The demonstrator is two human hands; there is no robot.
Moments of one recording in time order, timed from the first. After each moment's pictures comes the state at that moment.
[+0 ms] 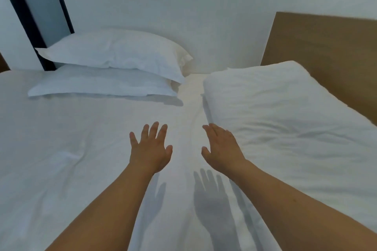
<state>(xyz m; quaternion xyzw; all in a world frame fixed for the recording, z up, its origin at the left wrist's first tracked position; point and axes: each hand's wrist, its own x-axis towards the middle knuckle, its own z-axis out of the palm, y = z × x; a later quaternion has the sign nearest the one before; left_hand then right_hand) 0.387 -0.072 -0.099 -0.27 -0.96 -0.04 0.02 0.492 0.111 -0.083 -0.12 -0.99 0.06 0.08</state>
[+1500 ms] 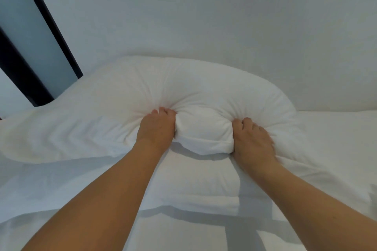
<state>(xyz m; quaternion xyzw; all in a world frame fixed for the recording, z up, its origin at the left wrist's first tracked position) -0.327 -0.020 -0.047 -0.28 -0.93 0.15 0.16 -0.204 0.178 -0.093 -0.17 -0.95 -0.10 0.24</state>
